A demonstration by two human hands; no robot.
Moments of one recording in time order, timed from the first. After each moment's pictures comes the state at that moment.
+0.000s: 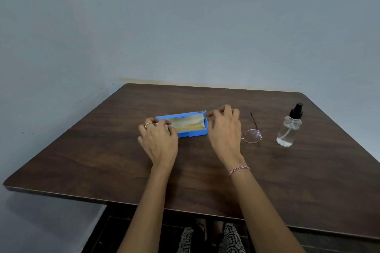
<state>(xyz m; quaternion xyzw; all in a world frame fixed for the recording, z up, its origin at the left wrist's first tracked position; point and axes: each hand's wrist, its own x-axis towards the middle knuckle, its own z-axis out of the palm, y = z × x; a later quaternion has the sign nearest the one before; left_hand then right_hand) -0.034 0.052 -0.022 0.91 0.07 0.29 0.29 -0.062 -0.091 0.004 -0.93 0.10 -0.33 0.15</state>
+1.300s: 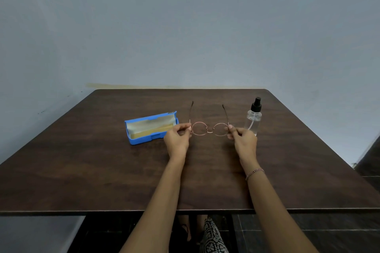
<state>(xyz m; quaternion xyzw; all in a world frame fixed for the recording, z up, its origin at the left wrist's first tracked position) -0.024 -0.060 -0.053 0.71 -0.01 0.07 0.70 -0.094 -0.216 -0.052 -0.74 0.23 -0.31 0.55</state>
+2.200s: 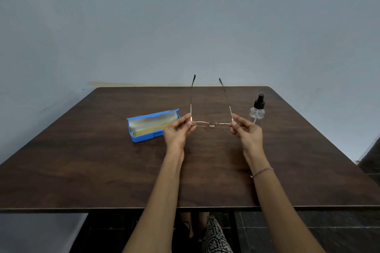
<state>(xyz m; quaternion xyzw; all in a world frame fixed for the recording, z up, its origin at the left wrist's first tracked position) -0.033 -0.048 -0.037 0.52 -0.05 -0.02 0.85 -0.099 -0.215 -0.039 -0.58 0.13 -0.32 0.74</state>
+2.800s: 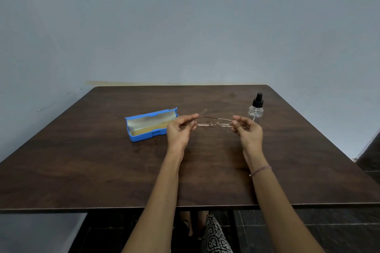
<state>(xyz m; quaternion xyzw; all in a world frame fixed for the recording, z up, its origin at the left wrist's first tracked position) -0.032 -0.052 -0.038 0.62 -0.14 0.03 0.77 -0.098 -0.217 -0.044 -0.59 0.16 -0.34 0.71</state>
